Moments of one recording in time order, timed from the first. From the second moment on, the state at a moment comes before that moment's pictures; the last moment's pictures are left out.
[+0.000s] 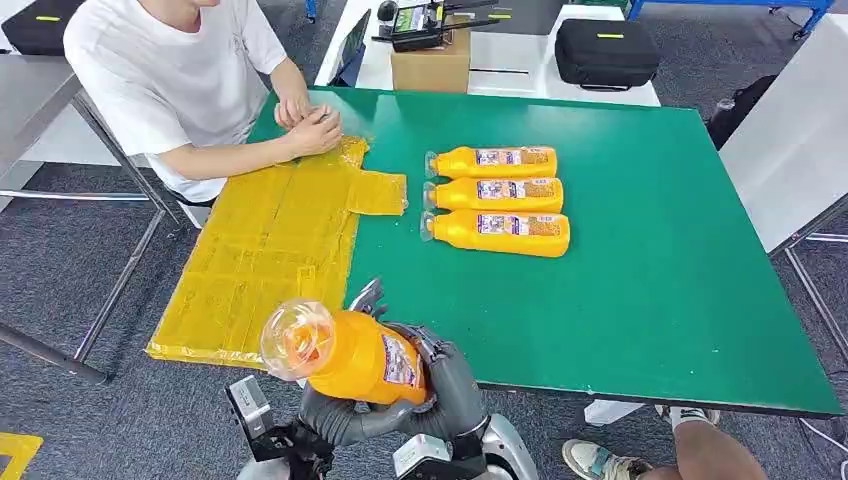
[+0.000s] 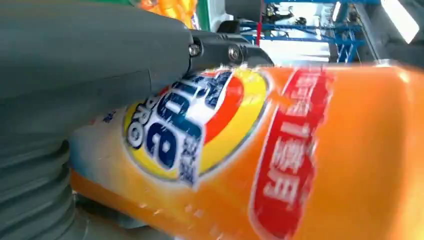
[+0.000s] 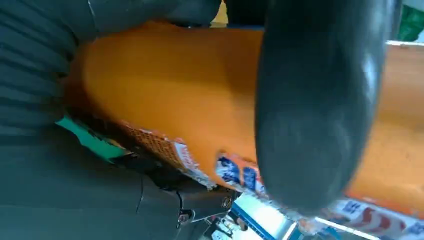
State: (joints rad) left arm 0.12 -0.18 -0.45 -1.50 0.00 -0.19 -0.56; right arm -0.02 0.16 0.65 -1.29 0.70 -0.26 -0.58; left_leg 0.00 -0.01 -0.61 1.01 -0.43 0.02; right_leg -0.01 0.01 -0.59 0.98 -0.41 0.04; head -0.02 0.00
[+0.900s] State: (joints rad) left arm 0.09 -0.19 -0.41 -1.50 0.13 -0.29 -0.51; right arm -0.05 0.15 0.70 -1.20 0.67 -0.29 -0.57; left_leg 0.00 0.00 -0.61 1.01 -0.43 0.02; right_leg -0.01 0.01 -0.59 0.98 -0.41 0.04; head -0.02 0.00
